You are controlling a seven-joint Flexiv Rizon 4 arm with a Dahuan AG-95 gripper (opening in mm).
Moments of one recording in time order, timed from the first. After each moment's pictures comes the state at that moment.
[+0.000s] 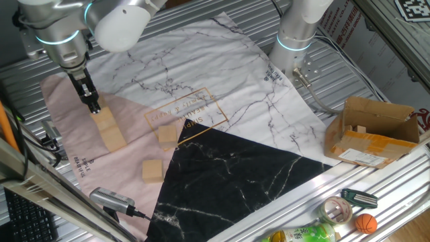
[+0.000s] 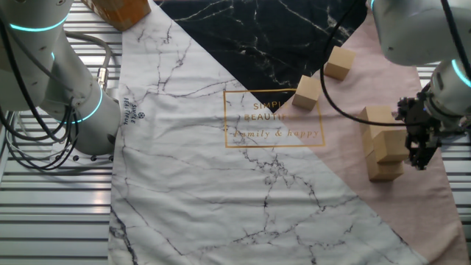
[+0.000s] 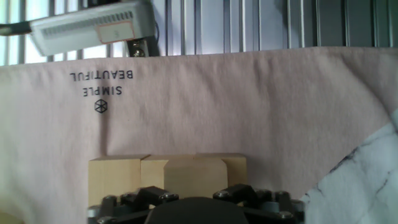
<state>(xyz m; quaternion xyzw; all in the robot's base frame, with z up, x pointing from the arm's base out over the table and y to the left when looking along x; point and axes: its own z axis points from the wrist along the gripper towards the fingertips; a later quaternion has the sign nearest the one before) 0.724 -0.081 0.135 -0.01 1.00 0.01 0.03</state>
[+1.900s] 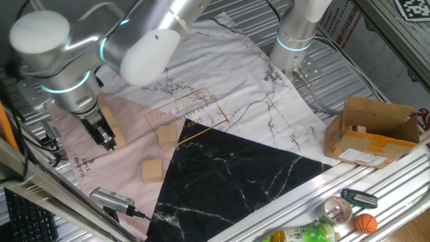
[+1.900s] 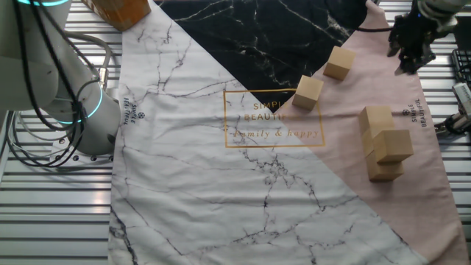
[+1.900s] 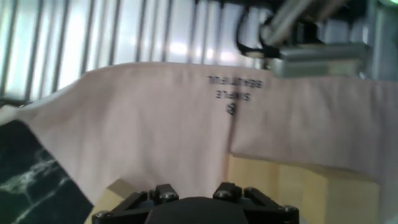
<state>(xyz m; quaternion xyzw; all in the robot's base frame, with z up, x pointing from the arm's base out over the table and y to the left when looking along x) 0.728 0.094 0.168 -0.13 0.99 0.02 0.01</state>
